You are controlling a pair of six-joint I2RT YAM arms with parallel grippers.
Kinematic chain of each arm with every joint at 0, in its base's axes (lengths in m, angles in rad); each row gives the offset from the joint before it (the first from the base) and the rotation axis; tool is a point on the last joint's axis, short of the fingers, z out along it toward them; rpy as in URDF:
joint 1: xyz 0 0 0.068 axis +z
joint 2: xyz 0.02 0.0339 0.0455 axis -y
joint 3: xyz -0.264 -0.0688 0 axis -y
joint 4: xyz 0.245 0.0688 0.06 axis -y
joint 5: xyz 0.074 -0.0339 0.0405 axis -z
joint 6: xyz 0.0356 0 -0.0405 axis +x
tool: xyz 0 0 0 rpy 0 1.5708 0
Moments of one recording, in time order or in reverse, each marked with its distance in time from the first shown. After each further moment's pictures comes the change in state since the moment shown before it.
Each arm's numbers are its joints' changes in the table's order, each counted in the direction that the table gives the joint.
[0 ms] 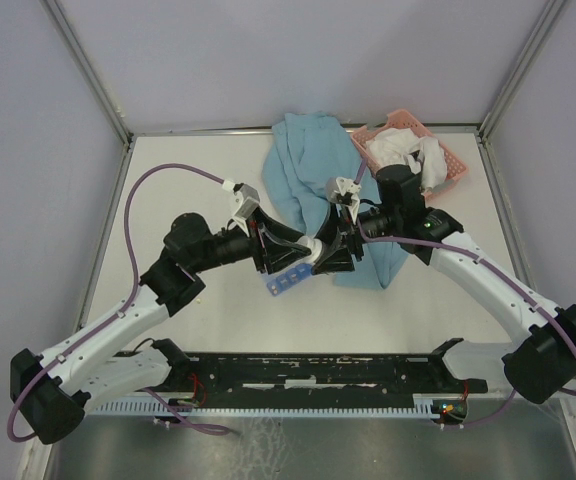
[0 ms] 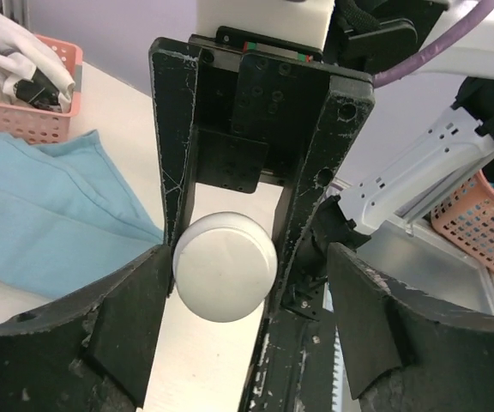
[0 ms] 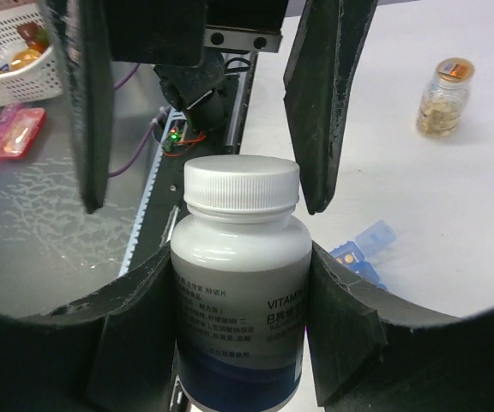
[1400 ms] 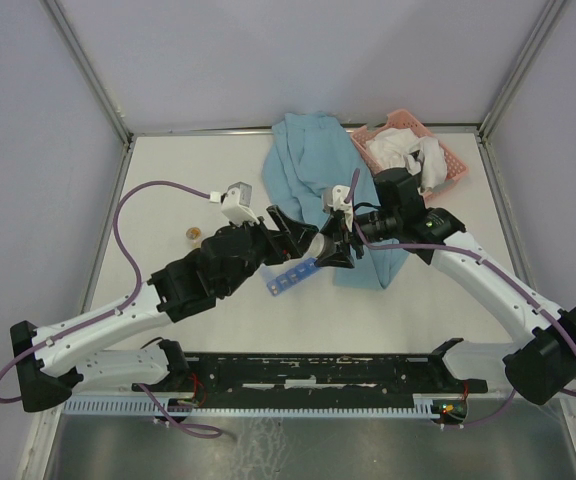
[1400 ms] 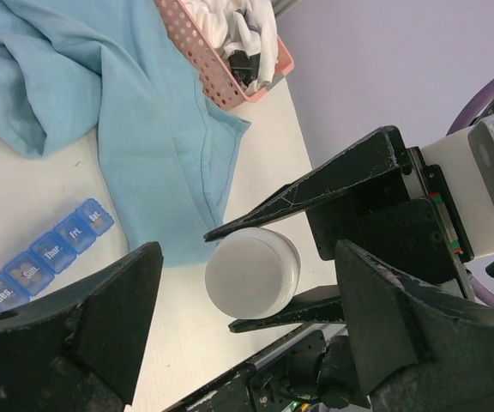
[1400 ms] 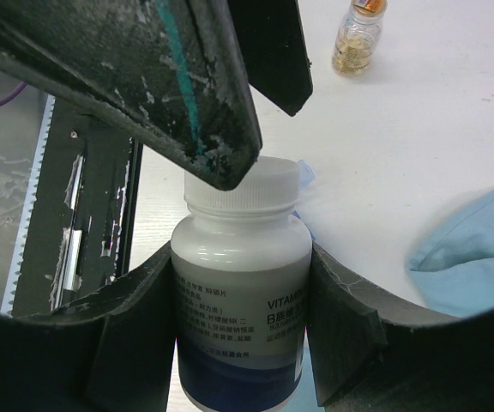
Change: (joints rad) left arm -0.332 -0.067 0.195 -0.441 -1.015 -0.493; right arm 0.002 0.005 0.020 -0.164 0.244 -0.284
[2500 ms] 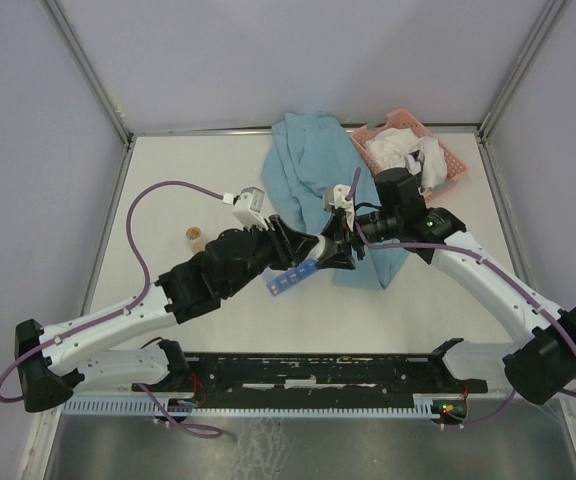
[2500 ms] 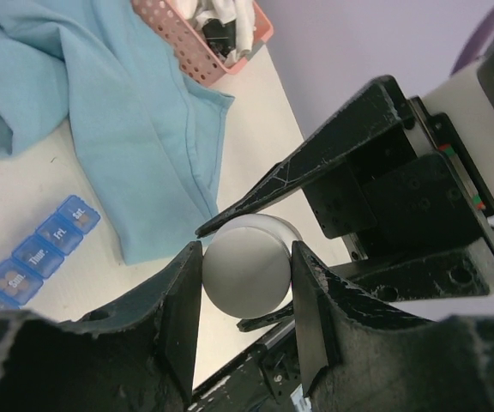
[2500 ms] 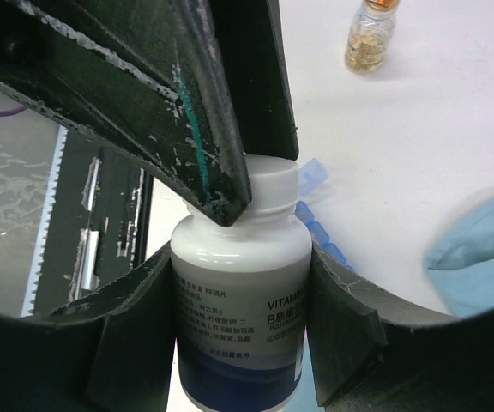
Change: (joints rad) left arm 0.008 -0.018 -0.057 0.087 0.122 0.068; right arm -0.001 0.000 0.000 -0.009 -0.023 0.029
